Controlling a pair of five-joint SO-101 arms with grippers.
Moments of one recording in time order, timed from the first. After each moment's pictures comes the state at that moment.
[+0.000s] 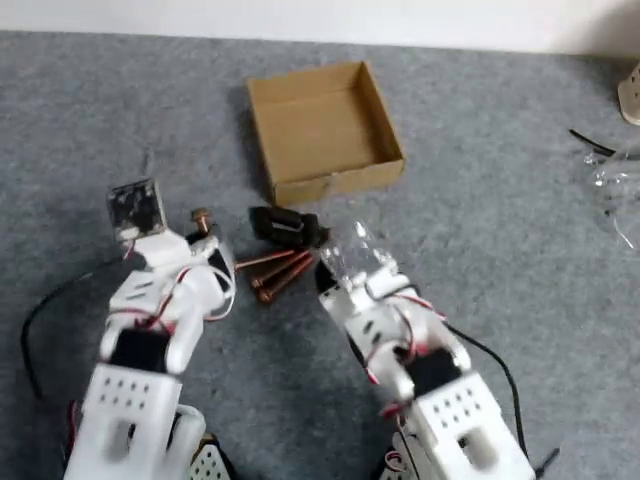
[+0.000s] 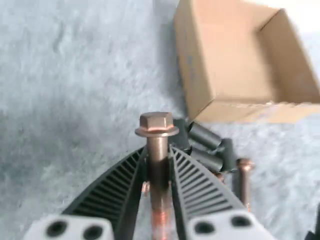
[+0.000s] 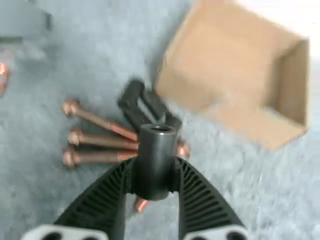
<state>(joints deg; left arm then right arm) 2.0 -66.9 72.7 35.8 28.2 -30.4 -69.6 78.1 26.0 18.3</state>
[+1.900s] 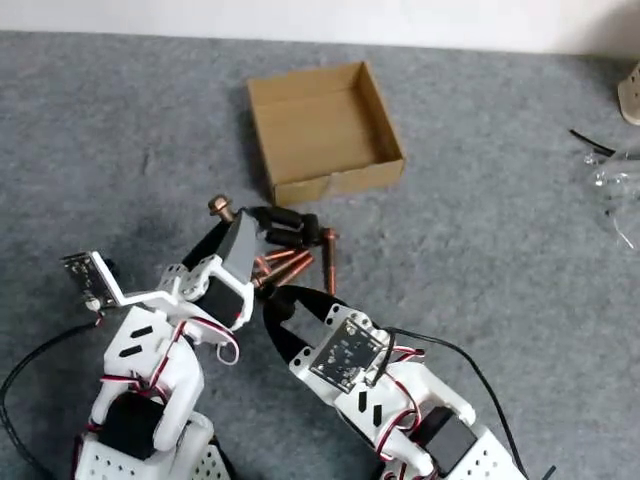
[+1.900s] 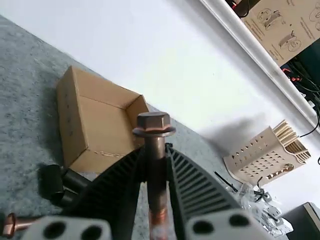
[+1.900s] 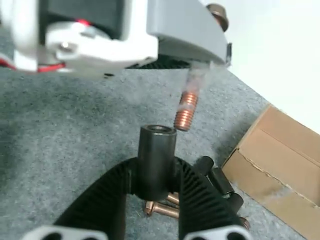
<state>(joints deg) 13.9 -103.5 80.2 35.3 47.1 -49.8 -104.2 87.1 36.8 18.3</state>
